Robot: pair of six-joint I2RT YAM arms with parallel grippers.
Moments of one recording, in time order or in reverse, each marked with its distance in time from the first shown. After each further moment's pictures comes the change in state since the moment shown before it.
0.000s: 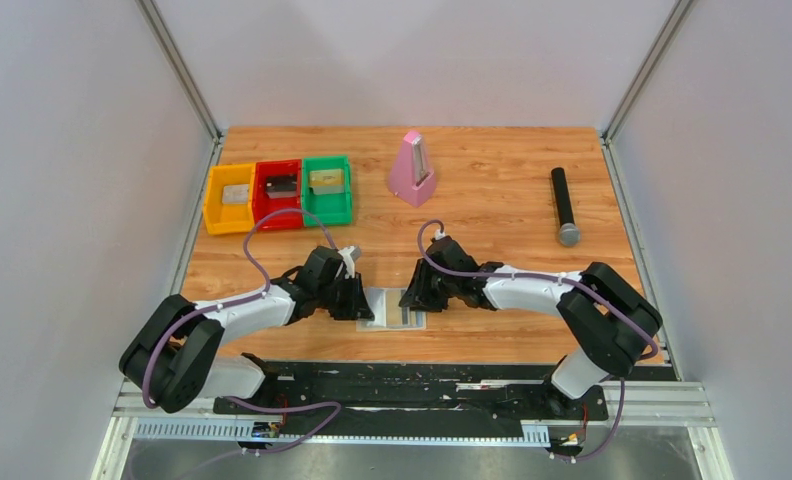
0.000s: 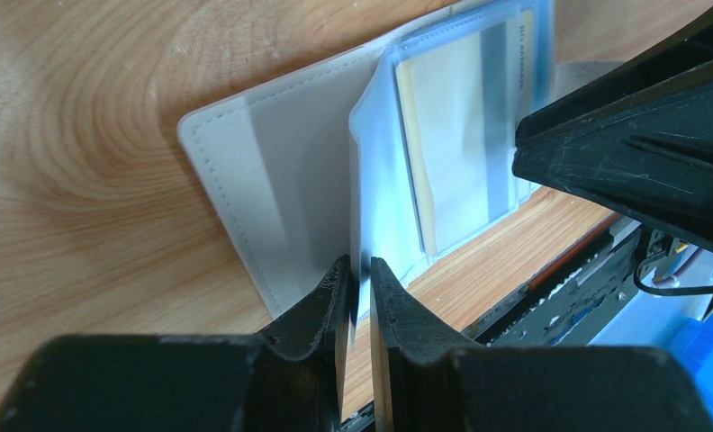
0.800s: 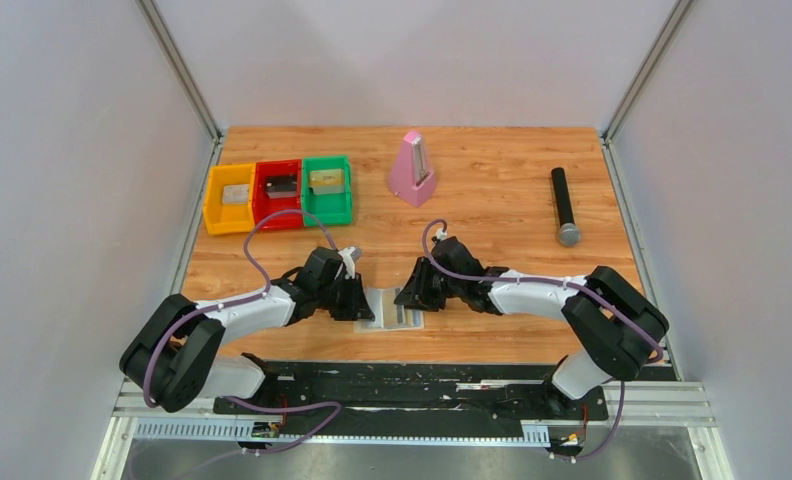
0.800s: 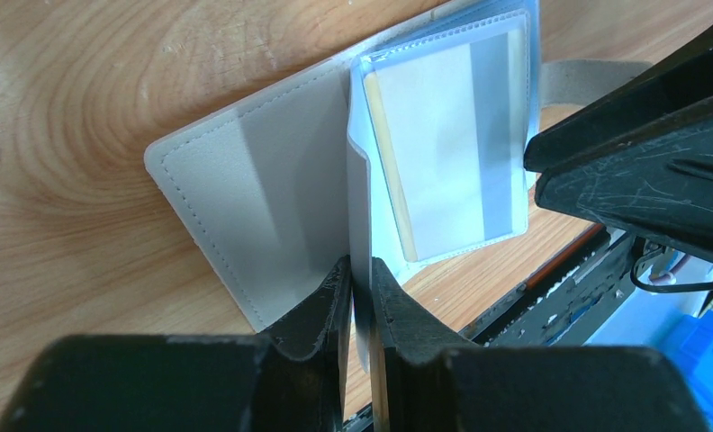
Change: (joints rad) left arm 0.000 0.003 -0.010 0.023 0.013 -0.003; right arm -0.008 -0.031 -0.064 0.148 -0.066 0.048
